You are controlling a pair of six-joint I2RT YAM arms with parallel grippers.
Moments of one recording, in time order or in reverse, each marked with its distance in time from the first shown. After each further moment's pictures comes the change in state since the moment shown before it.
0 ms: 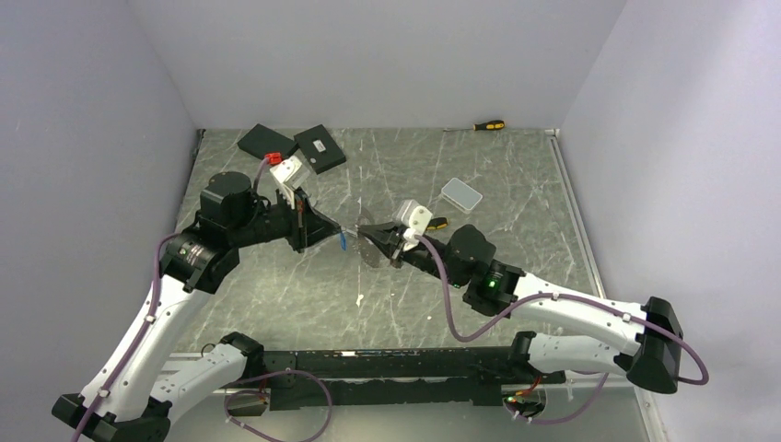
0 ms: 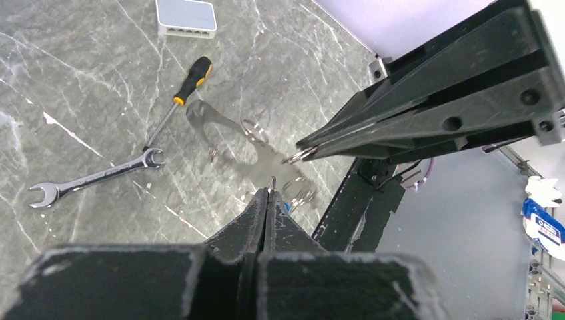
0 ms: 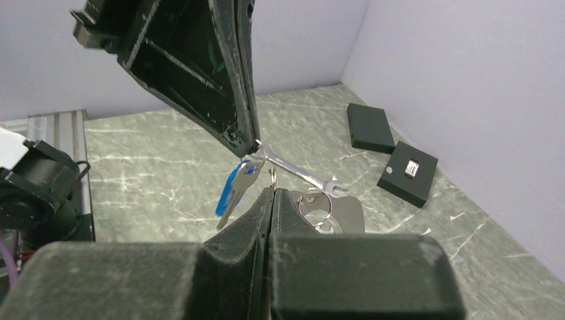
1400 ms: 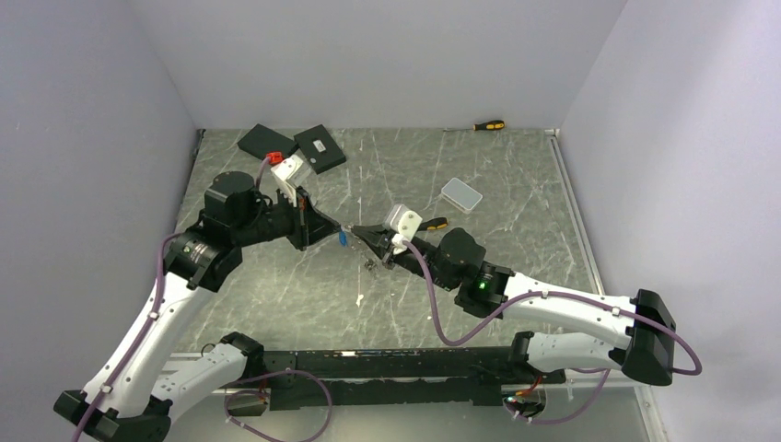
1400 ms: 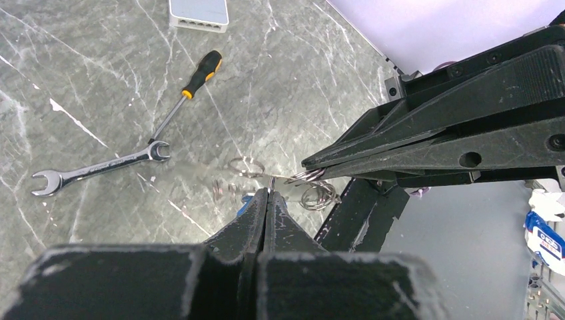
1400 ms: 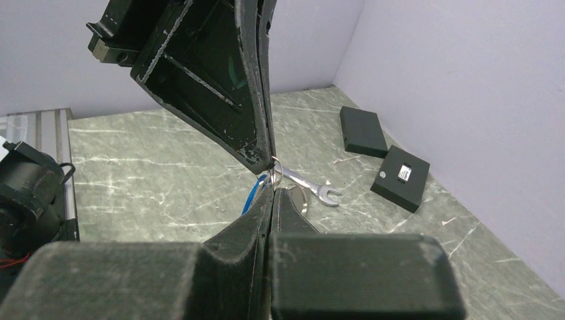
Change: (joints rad) left arm 0.000 0.010 -0.015 0.013 -0.039 -0.032; right arm 0.050 0.067 0.010 0.052 0.072 -0.051
